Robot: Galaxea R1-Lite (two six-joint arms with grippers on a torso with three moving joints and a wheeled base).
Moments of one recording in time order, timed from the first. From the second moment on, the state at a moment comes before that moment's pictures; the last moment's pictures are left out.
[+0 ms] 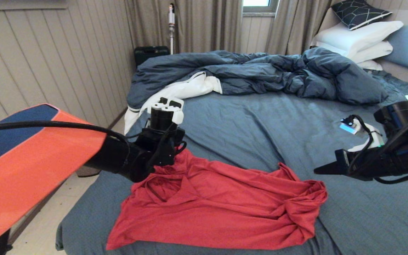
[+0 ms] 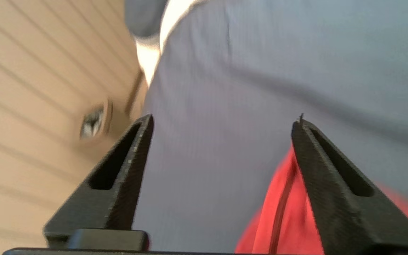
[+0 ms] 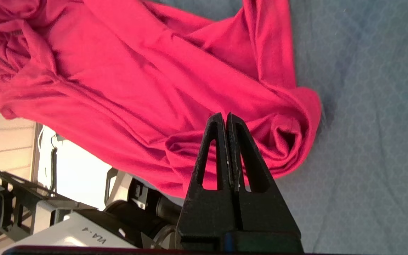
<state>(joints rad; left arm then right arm) -0.62 2.16 -1.28 -0.64 0.67 0.23 -0.12 1.68 -1.09 0.34 0.55 0.00</state>
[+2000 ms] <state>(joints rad) -0.54 1.96 -1.20 0.18 0.06 -0.33 -0.12 1.66 -1.09 0.34 0.55 0.00</state>
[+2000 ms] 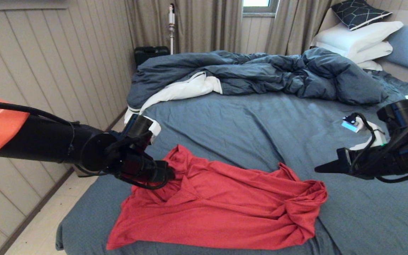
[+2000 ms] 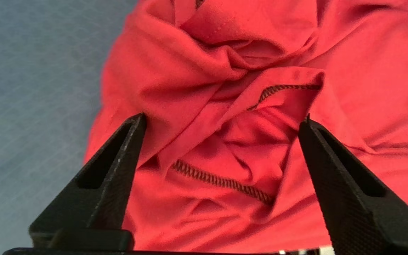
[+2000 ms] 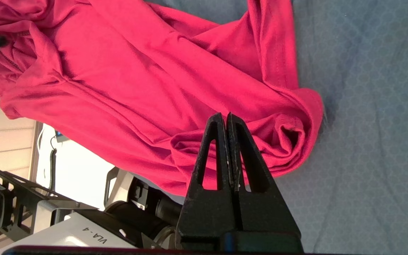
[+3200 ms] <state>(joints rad) -0.57 1.91 -1.10 0.11 0.13 -0.27 -0.12 1.68 -1.09 0.34 0.54 0.00</state>
